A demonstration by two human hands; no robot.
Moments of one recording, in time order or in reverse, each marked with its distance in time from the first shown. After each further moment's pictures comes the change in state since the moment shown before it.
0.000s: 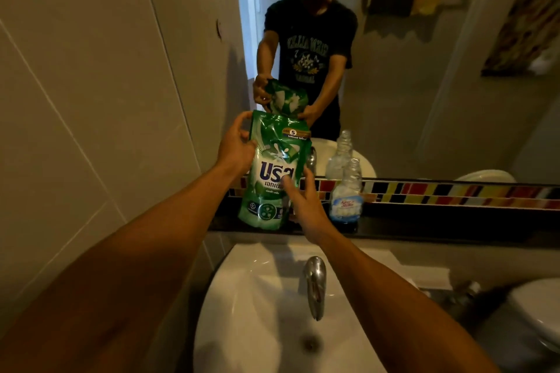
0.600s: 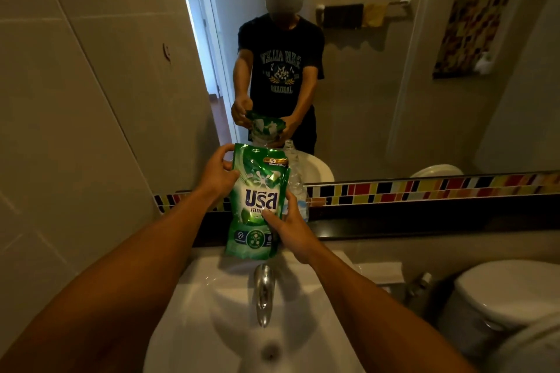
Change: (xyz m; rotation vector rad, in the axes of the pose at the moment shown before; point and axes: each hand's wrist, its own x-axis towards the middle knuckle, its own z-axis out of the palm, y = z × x) left_hand -0.028 0.016 0.098 0.131 -0.121 -0.108; right_hand -0.039 0.001 -0.112 0.022 -0.043 0.056
